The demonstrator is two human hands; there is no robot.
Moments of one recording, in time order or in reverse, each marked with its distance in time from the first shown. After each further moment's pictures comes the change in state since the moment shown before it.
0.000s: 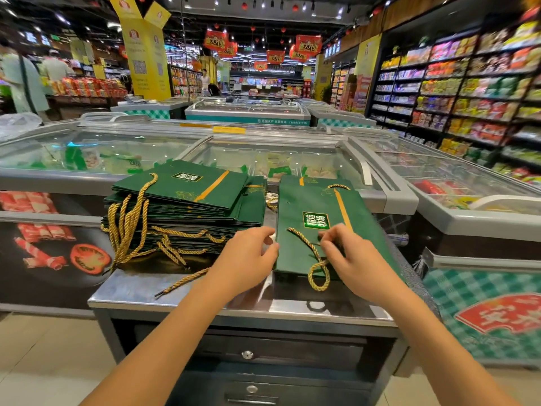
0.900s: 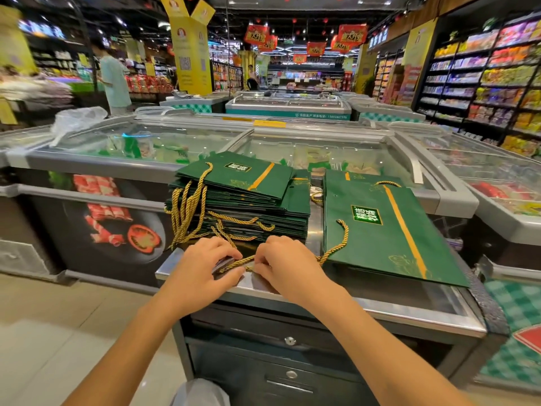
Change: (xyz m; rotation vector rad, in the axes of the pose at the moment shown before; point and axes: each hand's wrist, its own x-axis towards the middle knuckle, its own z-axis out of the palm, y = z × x) left_hand -0.098 -0.111 -0.063 0.180 0.087 -0.026; right_hand 0.029 -0.116 0.125 -0.451 -0.302 -0.326
